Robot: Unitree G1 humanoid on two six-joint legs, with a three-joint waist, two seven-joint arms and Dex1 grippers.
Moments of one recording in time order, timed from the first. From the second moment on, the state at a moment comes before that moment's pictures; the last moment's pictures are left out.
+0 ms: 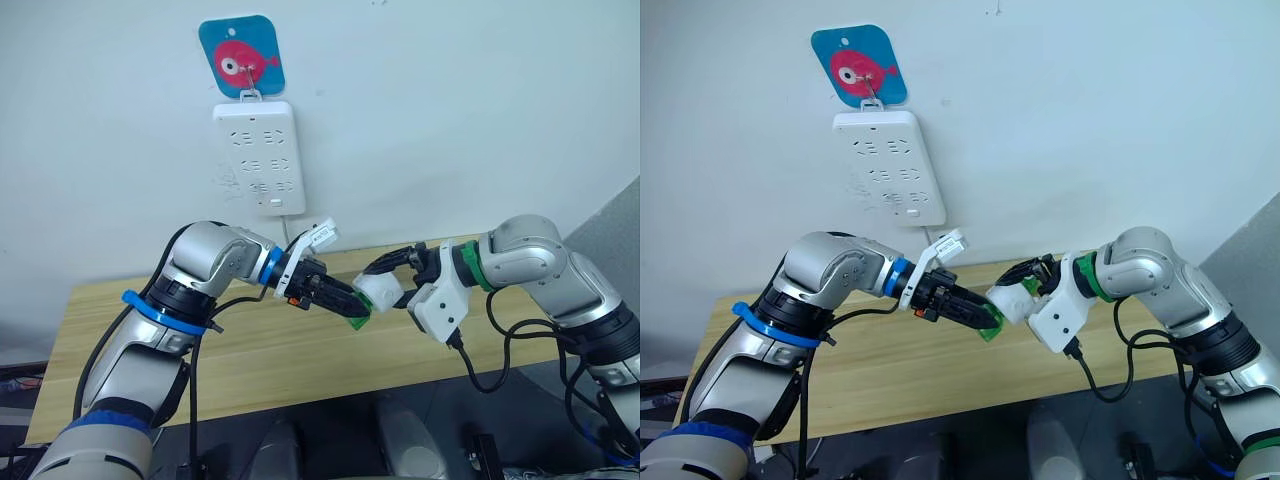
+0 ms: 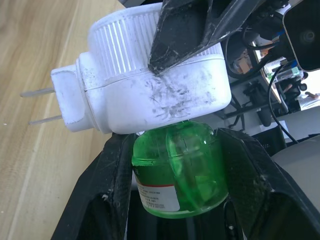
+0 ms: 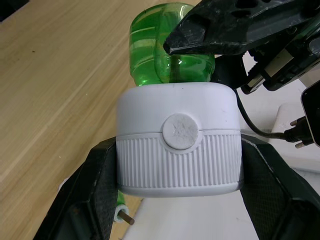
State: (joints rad) left arm -0.85 0.56 -0.36 0.08 -0.61 1.26 -1.28; right arm -0.68 -0.79 0.39 -0.14 -0.18 -0.49 1.20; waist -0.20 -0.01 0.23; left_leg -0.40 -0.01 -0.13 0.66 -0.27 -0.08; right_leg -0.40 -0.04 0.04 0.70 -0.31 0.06
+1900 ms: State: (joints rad) left arm -0.45 0.24 -0.15 -0.01 -0.31 0.18 -0.84; right arm -0.38 -0.31 -0.18 -0.69 0.74 1.10 0.29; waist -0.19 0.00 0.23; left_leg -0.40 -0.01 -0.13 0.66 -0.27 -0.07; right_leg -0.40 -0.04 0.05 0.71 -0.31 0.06
